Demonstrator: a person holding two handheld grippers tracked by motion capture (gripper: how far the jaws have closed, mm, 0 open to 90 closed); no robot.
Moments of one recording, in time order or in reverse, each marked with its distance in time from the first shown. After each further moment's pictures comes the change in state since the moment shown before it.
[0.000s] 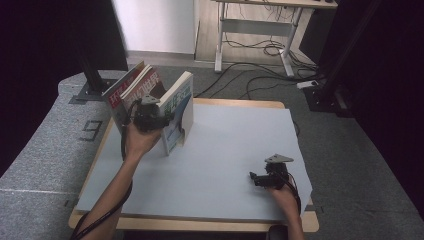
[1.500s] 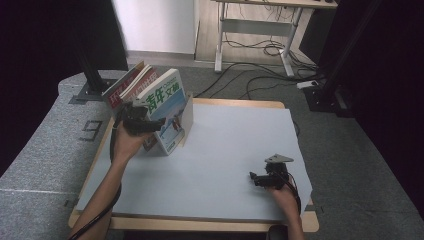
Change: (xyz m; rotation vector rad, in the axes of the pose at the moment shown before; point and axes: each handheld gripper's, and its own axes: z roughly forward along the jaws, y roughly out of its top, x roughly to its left) left arm 0.024 -0.020 -0.007 0.061 0.074 -0.015; right arm 0.000 0.000 0.000 0.000 0.000 0.001
